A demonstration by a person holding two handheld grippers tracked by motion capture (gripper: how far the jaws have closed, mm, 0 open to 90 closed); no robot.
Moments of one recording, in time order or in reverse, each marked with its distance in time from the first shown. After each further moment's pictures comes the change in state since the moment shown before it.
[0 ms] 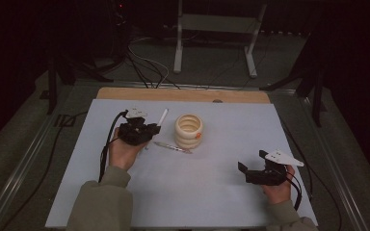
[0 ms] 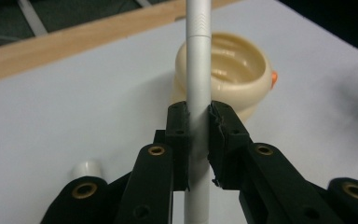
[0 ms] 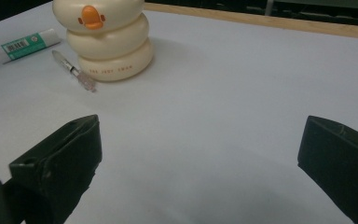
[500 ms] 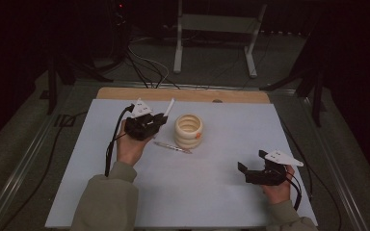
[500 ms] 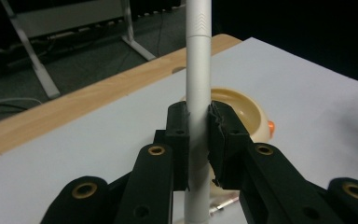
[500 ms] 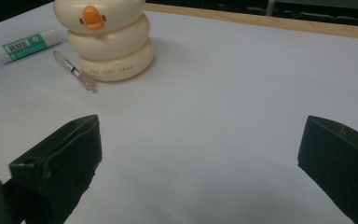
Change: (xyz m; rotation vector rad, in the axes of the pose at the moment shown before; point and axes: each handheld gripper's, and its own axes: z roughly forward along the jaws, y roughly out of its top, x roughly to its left) left arm -0.005 0.013 0.011 -0.163 0.008 0.107; right arm 0.000 0.000 0.001 -0.001 0.005 -0.001
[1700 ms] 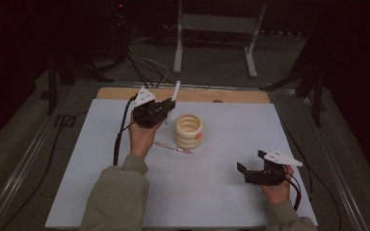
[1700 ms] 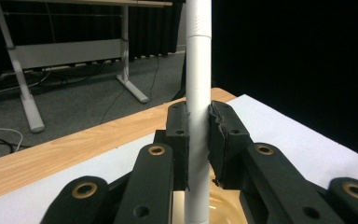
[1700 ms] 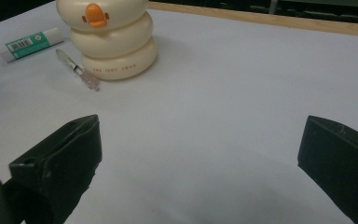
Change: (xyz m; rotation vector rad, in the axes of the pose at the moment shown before) left arm 0.009 0.020 0.029 -0.189 -0.032 -0.102; right arm 0.001 0.000 0.002 0.005 0.008 0.003
